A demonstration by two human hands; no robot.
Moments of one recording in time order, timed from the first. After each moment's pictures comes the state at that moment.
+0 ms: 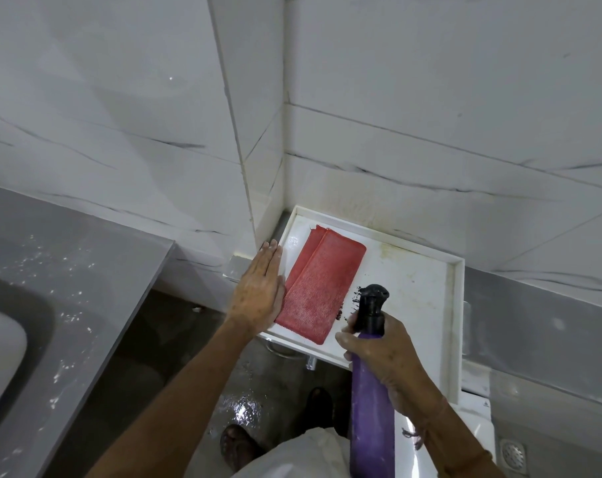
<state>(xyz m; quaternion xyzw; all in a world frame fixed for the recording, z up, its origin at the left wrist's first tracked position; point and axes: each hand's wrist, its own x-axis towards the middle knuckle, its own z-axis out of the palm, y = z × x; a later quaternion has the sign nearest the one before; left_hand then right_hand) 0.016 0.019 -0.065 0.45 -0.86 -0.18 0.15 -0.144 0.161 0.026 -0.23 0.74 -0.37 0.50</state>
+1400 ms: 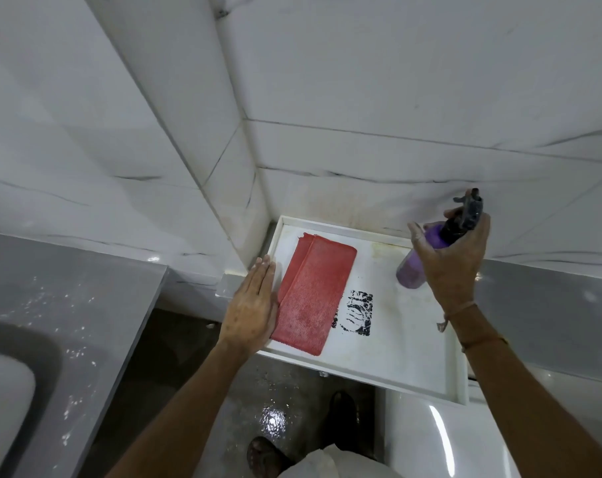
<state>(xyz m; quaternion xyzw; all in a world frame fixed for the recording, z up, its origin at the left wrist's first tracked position) 0.013 0.020 -0.056 0.41 -0.90 -0.10 0.10 -0.279 0.089 0.002 -0.36 0.77 -0.53 0.00</state>
